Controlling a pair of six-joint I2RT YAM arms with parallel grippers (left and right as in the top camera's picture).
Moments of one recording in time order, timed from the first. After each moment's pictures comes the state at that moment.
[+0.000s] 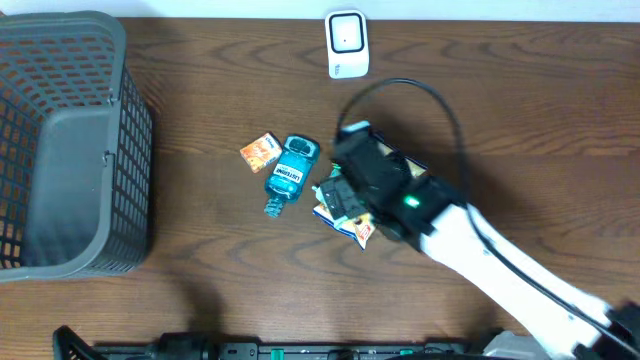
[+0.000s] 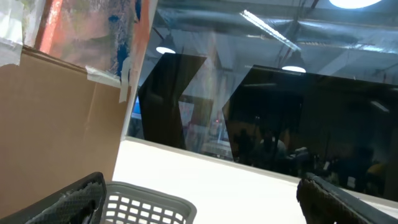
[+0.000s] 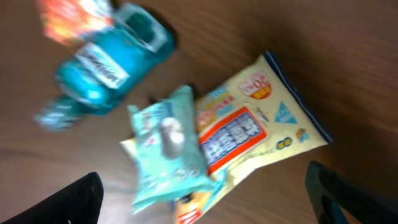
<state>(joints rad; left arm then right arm) 0.01 0.00 1.10 -0.60 -0.23 -0.12 0.78 1.53 1.24 -0.78 0.30 0.30</state>
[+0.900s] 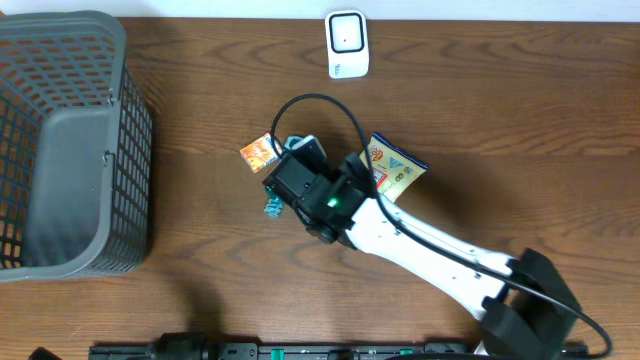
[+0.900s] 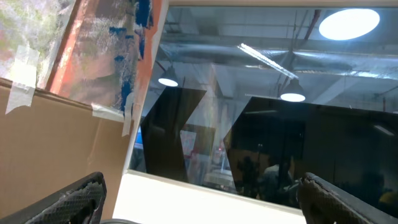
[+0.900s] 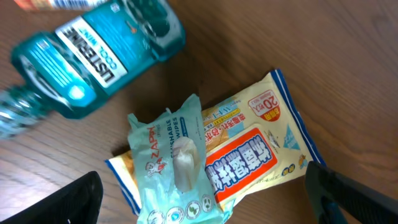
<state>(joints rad) 0.02 0.01 1.10 -0.46 -0.23 -0.07 0.94 1.78 1.34 -0.78 0.53 0.26</state>
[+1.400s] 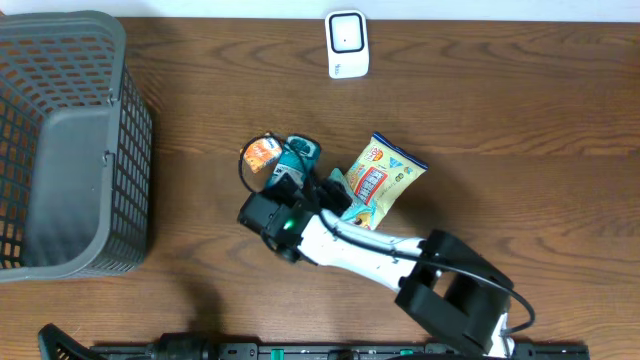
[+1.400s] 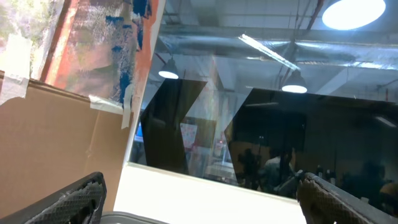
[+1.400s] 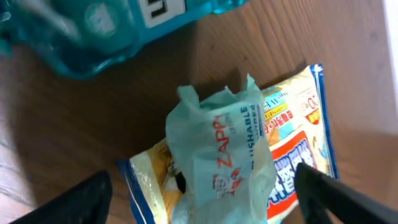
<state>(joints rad) 0.02 0.02 1.06 -0.44 -0.23 -0.07 1.06 2.02 1.34 -0.76 0.71 0.23</state>
